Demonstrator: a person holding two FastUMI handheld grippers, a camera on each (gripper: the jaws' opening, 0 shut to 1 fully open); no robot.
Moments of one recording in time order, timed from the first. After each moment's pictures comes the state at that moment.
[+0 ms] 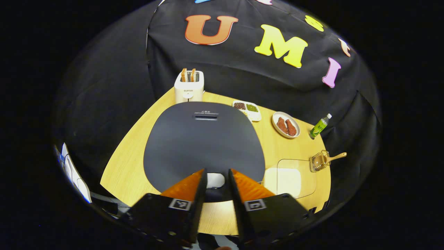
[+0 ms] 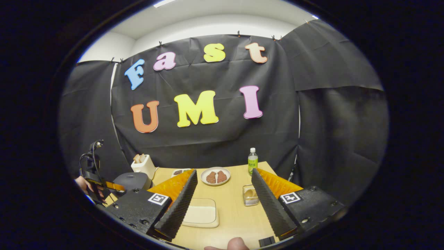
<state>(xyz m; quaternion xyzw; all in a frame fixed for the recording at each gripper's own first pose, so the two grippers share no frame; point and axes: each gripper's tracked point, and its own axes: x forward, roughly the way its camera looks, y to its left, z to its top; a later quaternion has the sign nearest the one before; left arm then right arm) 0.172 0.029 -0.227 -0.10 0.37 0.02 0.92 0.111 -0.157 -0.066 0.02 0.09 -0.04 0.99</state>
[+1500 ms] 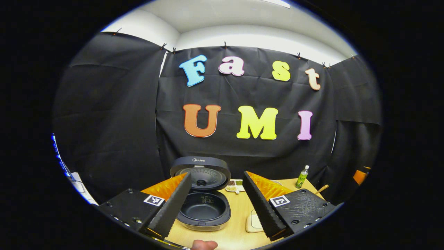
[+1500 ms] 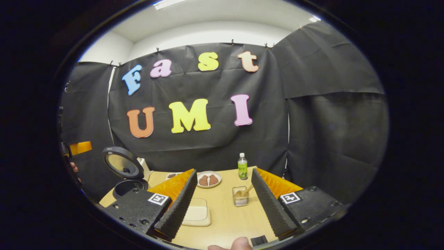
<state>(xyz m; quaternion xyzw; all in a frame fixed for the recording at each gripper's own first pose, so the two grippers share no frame) 0.098 -0.005 -0.010 -0.03 0.03 0.05 1.00 0.076 -0.183 -0.059 0.02 0.06 -0.07 1.00</state>
